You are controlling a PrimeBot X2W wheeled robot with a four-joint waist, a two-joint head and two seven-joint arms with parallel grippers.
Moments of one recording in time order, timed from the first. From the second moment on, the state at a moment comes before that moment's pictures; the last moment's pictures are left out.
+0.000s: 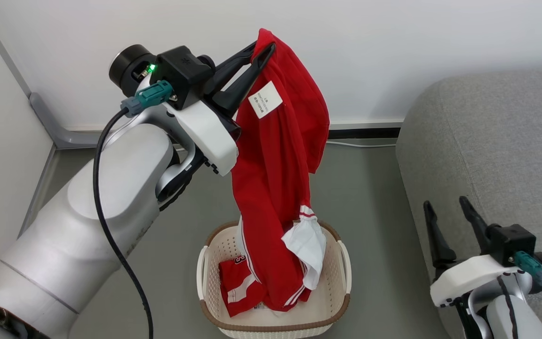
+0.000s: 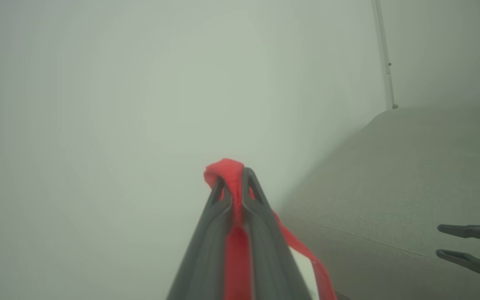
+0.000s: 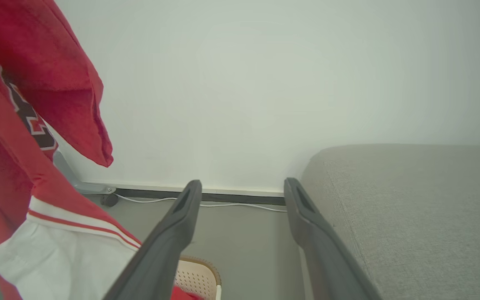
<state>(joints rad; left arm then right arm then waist) -1.01 0.27 -0.93 0.52 -0.66 -0.13 -0.25 -0.25 -0.10 0.10 0.47 0.18 0.12 -0.26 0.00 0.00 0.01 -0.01</state>
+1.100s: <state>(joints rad) -1.03 0.20 -1.00 0.47 -0.68 -0.13 -0.25 -0.73 -0.25 1.01 0.67 0.58 0.13 -0.26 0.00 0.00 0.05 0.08</state>
